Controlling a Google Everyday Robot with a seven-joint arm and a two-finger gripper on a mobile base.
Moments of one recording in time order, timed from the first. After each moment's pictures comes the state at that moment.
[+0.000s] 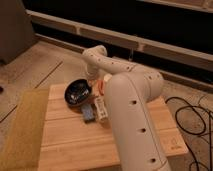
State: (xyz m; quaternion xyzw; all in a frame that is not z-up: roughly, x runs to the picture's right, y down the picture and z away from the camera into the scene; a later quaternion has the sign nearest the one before) arm -0.060 -0.029 0.938 -0.27 0.12 0.58 0.76
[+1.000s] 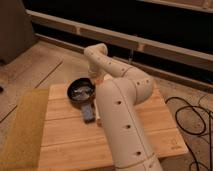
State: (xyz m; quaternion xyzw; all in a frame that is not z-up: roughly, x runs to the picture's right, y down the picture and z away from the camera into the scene) arm -0.092 -0.044 0.981 -0.30 0.12 0.53 0.79
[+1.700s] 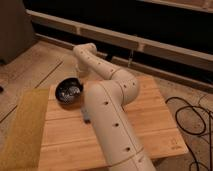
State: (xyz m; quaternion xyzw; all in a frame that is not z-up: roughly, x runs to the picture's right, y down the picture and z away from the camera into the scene) arm -0.152 -0.039 0.965 -0.33 0.08 0.52 0.79
